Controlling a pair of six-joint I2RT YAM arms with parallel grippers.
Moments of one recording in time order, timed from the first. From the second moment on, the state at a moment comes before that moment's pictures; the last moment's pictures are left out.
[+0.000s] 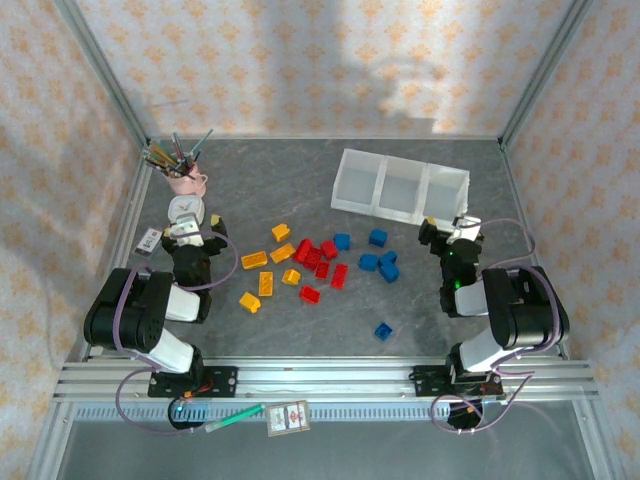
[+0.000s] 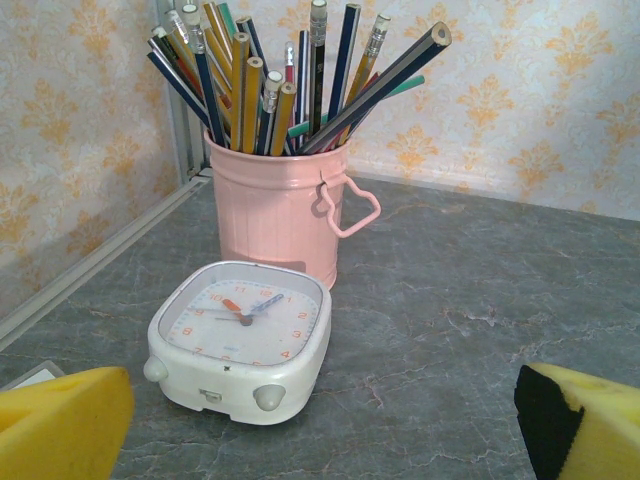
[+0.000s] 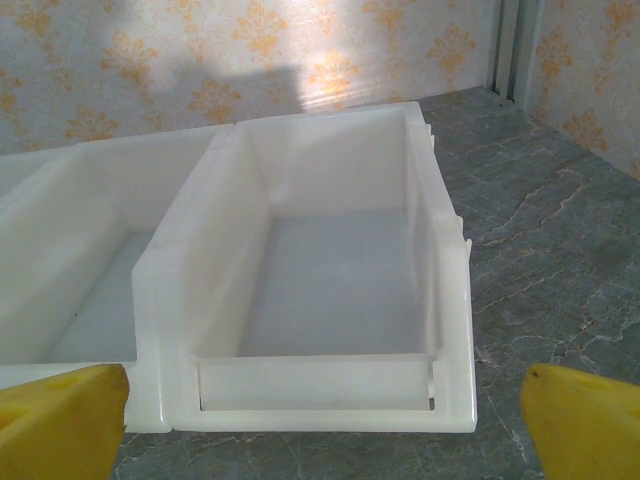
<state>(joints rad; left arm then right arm) -0.01 1.53 0.19 1.24 -0.34 -0.10 0.04 1.53 0.23 1.09 0.17 0.19</state>
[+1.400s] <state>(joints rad) -0.01 1.25 0.19 1.07 -0.34 -0.11 0.02 1.21 0.39 0.74 0.20 0.30</state>
